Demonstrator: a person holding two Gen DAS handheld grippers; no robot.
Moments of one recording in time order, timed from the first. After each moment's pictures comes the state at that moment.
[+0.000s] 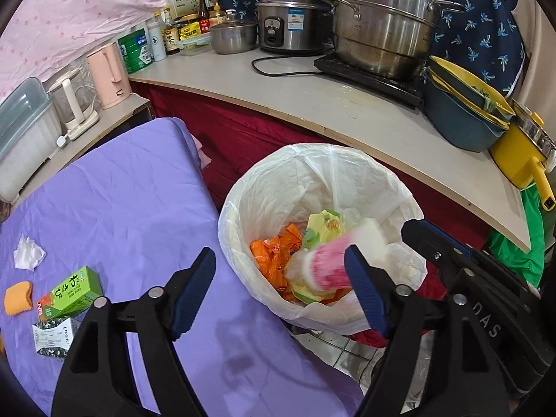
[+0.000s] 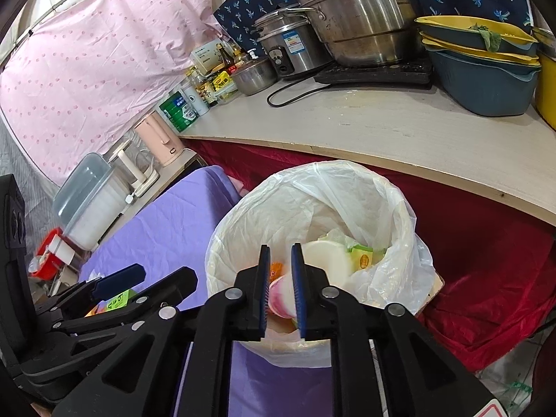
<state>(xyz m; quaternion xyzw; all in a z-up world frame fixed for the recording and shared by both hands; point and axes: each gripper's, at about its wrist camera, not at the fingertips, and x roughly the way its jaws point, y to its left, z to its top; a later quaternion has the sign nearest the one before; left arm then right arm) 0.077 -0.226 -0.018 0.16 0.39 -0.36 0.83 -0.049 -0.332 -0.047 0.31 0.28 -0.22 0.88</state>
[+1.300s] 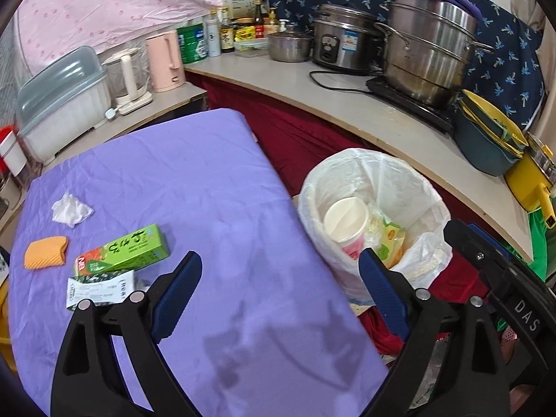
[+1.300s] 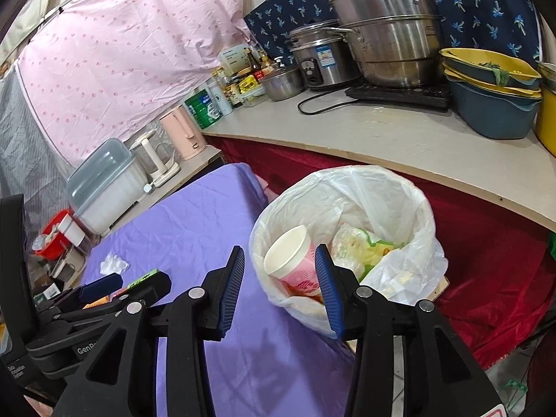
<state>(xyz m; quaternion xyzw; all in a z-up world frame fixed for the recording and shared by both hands) 0.080 -0.122 -0.003 0.11 0.39 -0.29 0.86 -0.054 -0.263 -0.017 0.26 0.27 -0.20 0.90</state>
